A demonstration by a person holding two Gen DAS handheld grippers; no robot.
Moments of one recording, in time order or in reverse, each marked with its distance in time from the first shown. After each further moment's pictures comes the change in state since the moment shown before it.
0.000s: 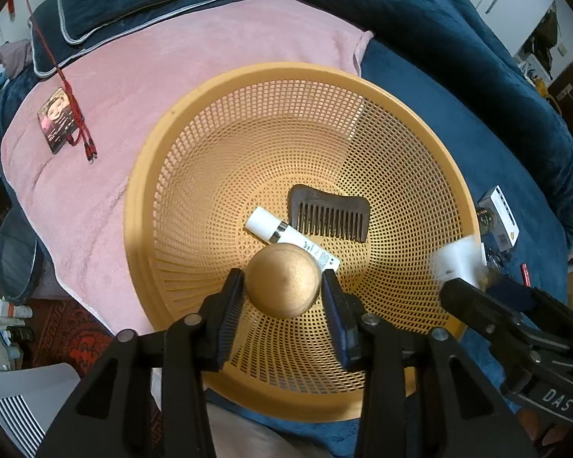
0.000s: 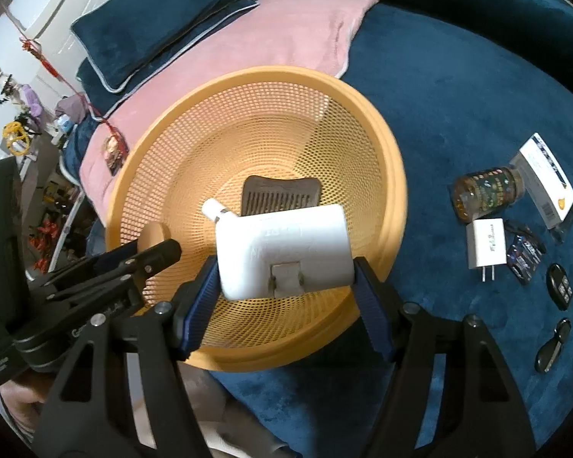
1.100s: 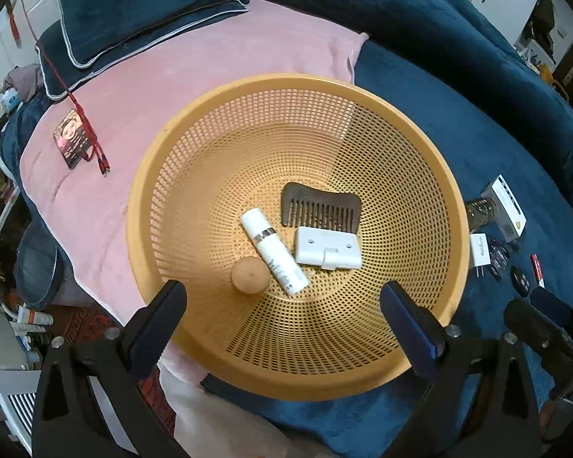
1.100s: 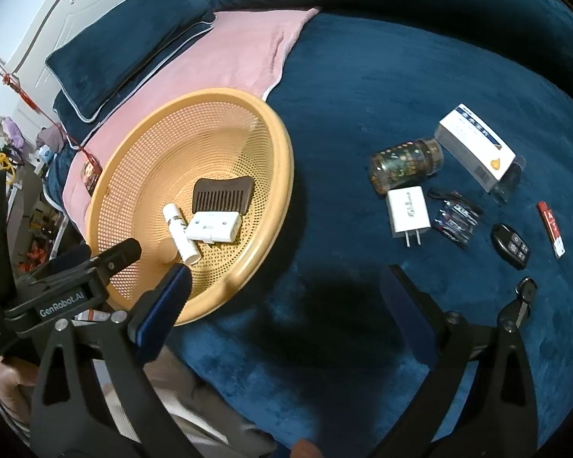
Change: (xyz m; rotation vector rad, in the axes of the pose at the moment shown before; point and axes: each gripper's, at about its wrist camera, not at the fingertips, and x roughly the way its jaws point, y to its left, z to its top) left arm -0.017 -0.031 -0.011 0.059 -0.034 0.080; right arm -0.047 -0.053 -0.029 0.111 -0.058 -0.088
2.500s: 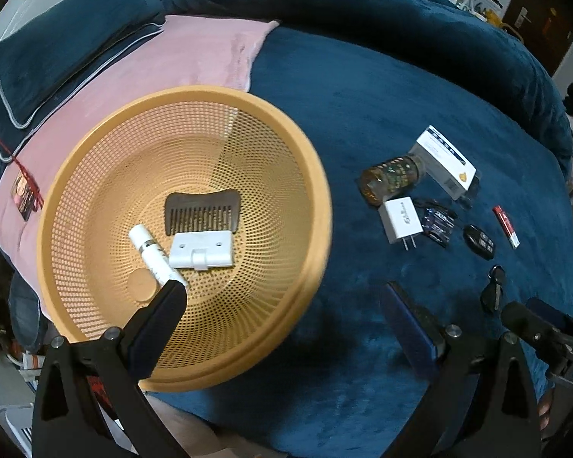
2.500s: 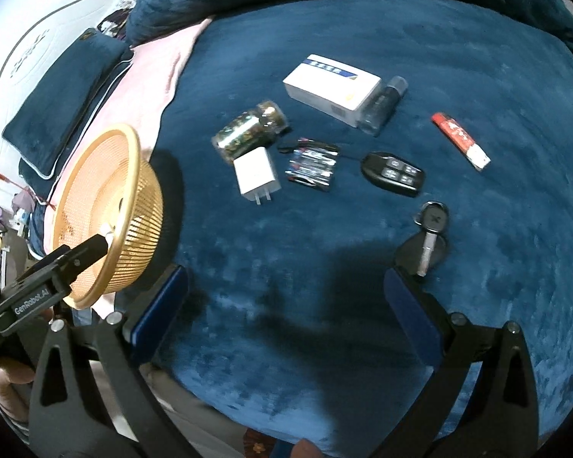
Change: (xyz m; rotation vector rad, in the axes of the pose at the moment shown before) left arm -0.002 -0.129 -0.012 0.210 0.011 -0.051; right arm -0.041 -0.133 -0.047 0.270 0.003 -0.053
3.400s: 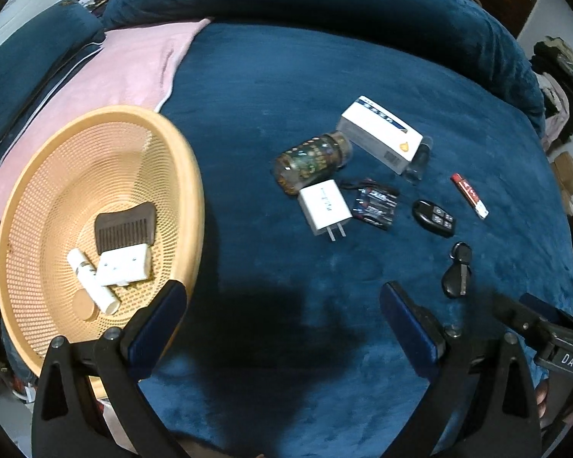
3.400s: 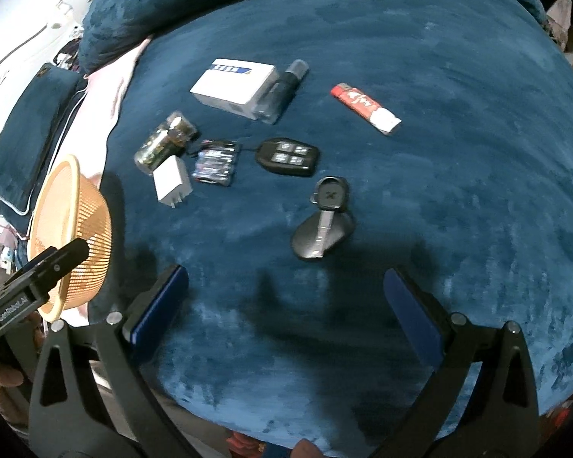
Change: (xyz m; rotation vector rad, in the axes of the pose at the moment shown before) left arm 0.016 -0.079 0.000 0.138 0.037 -0.082; right arm -0.014 -0.083 -0.014 0.145 0.000 -0.071
